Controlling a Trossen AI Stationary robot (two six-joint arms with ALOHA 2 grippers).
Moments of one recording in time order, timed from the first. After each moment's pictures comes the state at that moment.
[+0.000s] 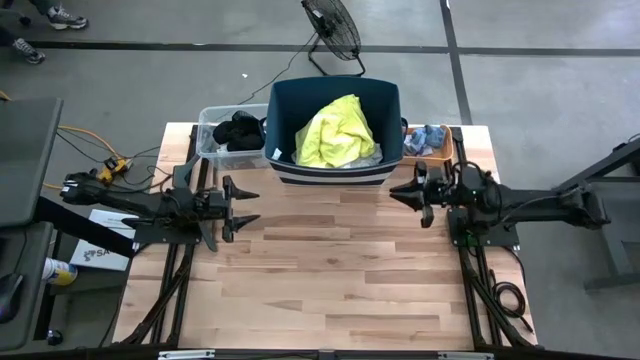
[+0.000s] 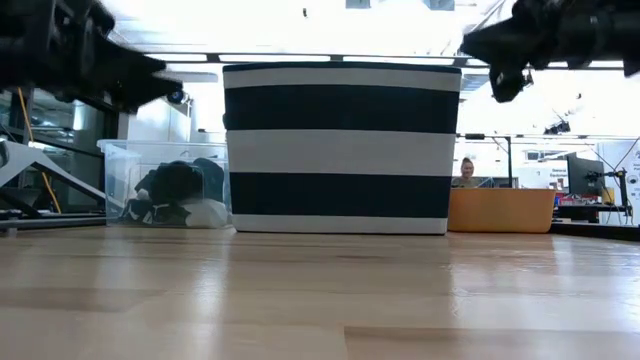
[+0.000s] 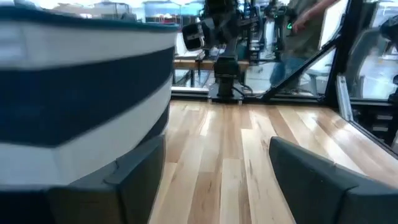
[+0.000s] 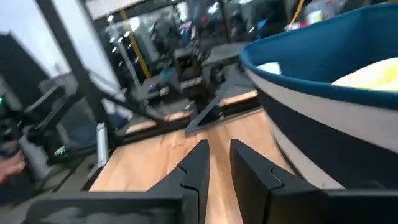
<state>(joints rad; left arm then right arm) -0.18 0.32 0.06 0.33 -0.30 0.00 -0.15 0.52 0.27 0.27 -0.11 0.29</state>
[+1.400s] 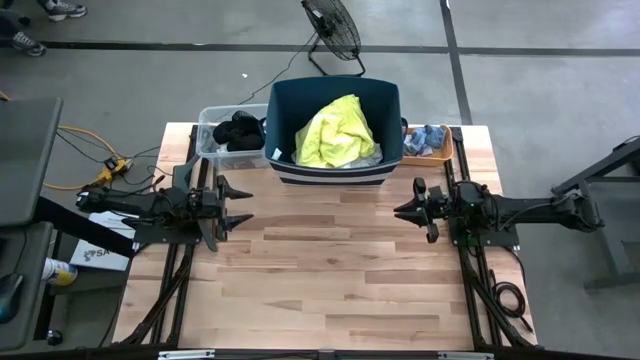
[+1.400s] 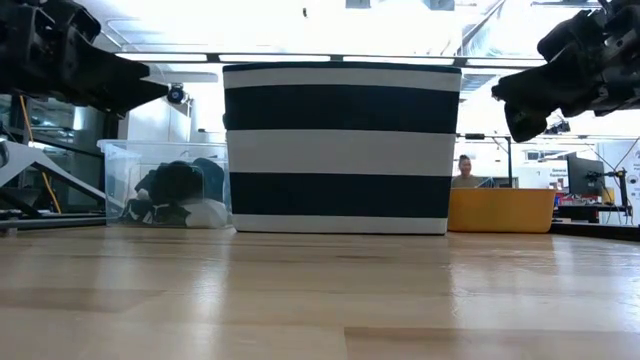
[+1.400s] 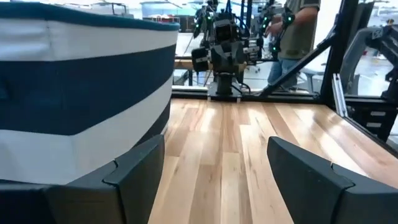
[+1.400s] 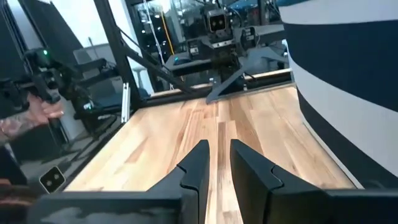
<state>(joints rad) -0.18 0.02 0.02 0.03 -0.30 0.00 -0.11 0.34 0.01 0.32 -0.22 0.21</state>
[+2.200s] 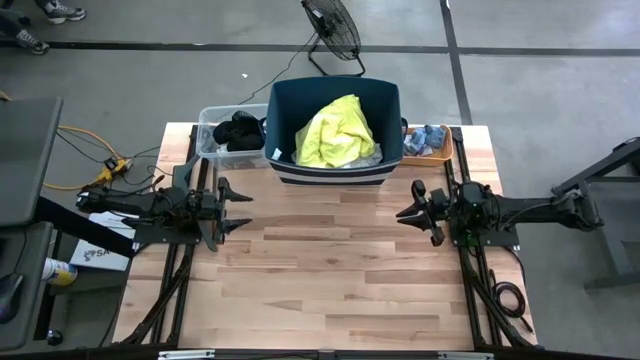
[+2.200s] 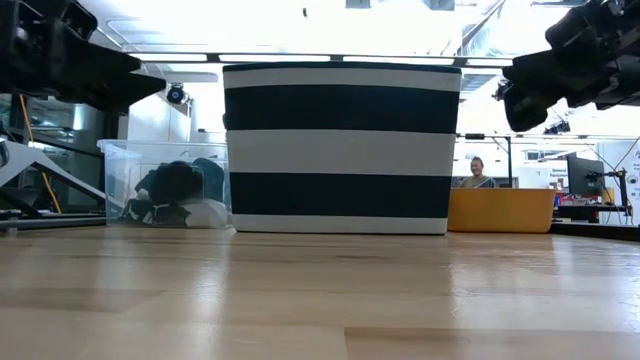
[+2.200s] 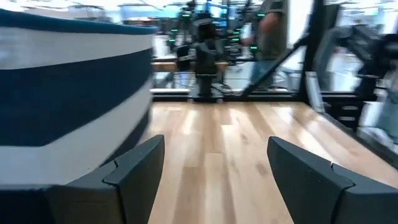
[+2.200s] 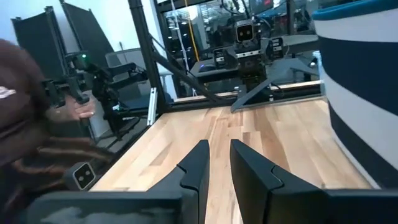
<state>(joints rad) -0.18 0.02 0.02 0.04 -0.21 0.01 -0.10 0.34 0.01 0.37 -0.31 0.20</state>
